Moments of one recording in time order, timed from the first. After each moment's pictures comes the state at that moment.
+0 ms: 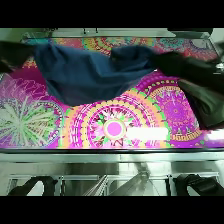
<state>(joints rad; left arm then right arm) 0.31 -0.87 1.13 0.11 -1.18 -0.98 0.22 -0.78 1.06 -0.55 0.64 1.09</state>
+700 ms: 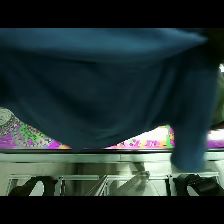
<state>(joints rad) 0.25 -0.83 1.40 0.24 -1.06 -0.98 0.20 -0.70 1.08 -0.53 0.61 1.03</state>
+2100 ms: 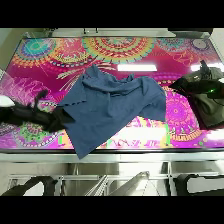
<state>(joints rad) 0.15 -1.14 0.71 0.79 -1.41 -1.36 -0.35 -1.64 1.25 -0.65 1.01 0.99</state>
